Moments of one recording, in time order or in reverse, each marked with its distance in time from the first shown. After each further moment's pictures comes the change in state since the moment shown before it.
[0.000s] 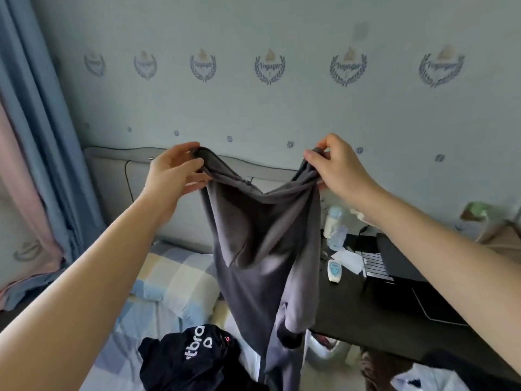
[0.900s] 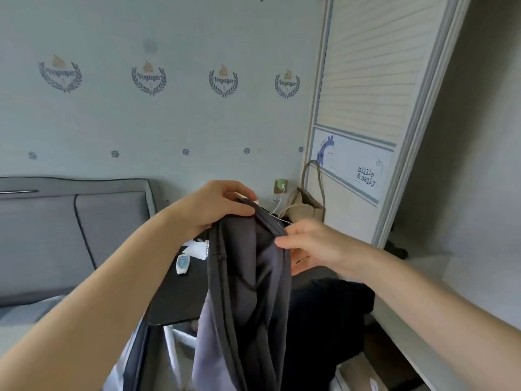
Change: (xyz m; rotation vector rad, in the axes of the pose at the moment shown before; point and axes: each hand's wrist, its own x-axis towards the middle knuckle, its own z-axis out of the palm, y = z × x) left_hand -0.251 0.058 0.380 0.218 -1.036 -0.064; right_hand -0.303 0.029 -0.323 0.092 -0.216 0.613
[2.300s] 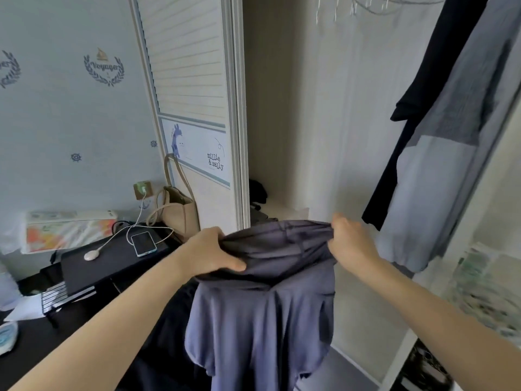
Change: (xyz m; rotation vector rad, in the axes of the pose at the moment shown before) left_hand 0.106 0.007 0.285 0.484 -0.409 -0.047; right_hand -0.175 0.212 -0.206 -0.846 1.063 0.576
